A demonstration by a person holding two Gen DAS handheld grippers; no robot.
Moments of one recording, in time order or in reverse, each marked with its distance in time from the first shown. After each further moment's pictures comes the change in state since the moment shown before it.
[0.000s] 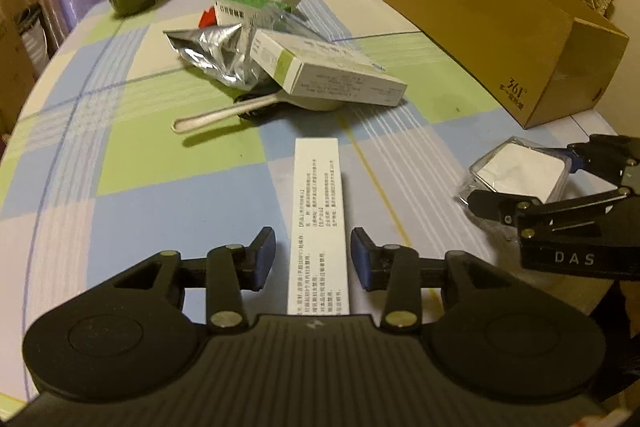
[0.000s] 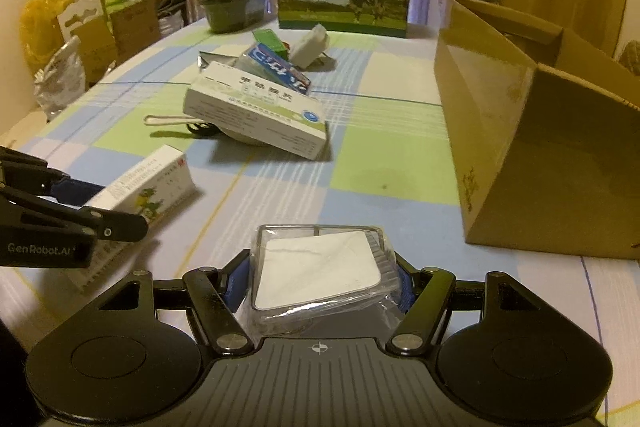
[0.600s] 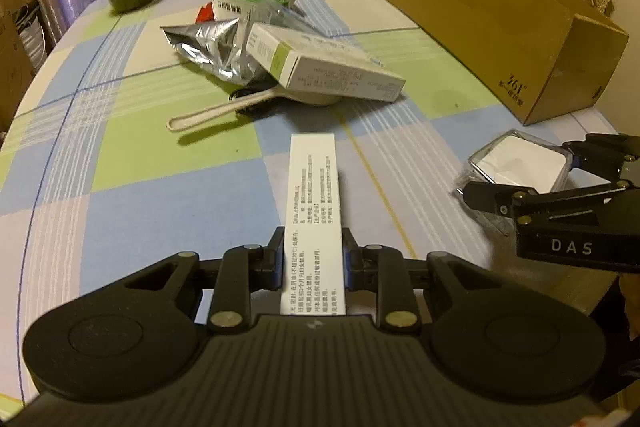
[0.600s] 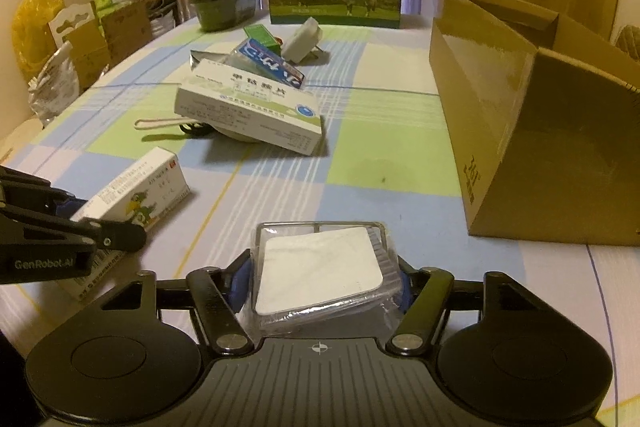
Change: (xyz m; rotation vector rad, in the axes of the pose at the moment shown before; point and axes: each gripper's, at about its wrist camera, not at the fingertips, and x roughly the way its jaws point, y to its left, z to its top) left arm -0.002 -0.002 -0.003 0.002 -0.007 0.000; right arm -0.002 -0.002 0.003 0.034 -0.010 0.008
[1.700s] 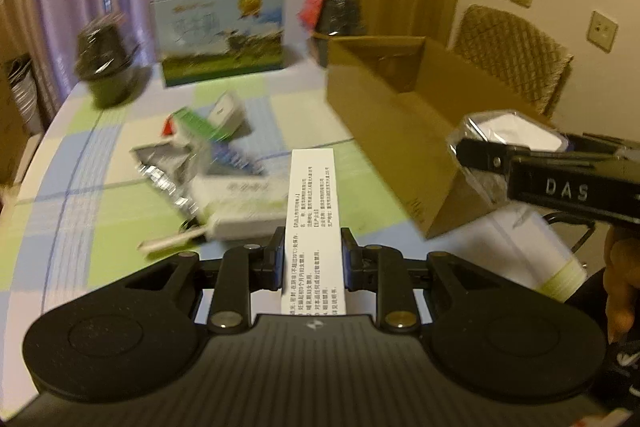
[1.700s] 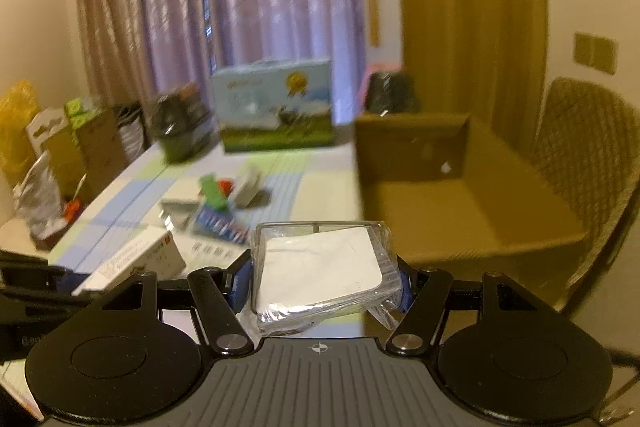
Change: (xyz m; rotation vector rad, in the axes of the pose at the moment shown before) left arm -0.084 -0.072 0.080 0.010 -0.170 -0.060; right arm -0.115 -0.054 0.078 0.114 -0.259 -0.104
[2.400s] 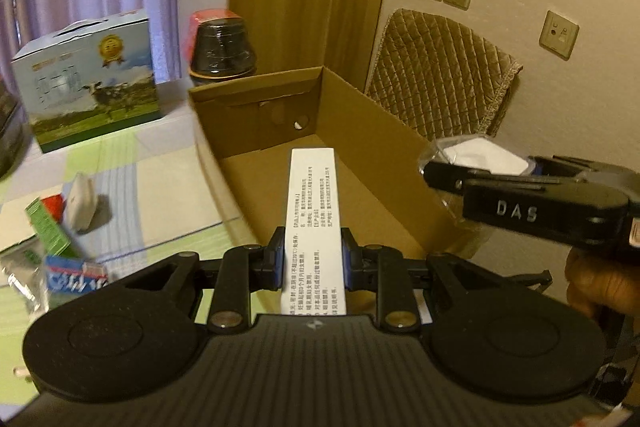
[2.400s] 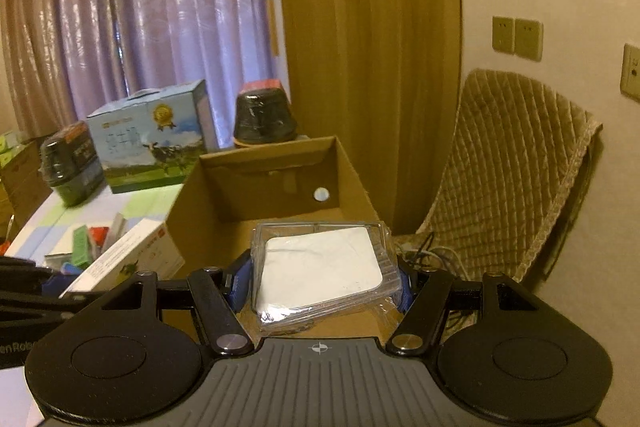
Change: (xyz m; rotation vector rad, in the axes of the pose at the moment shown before) left arm 0.111 -0.113 0.100 0.078 -0.007 -0.172; right arm 0.043 -0.152 0.039 0.096 0.017 -0.150
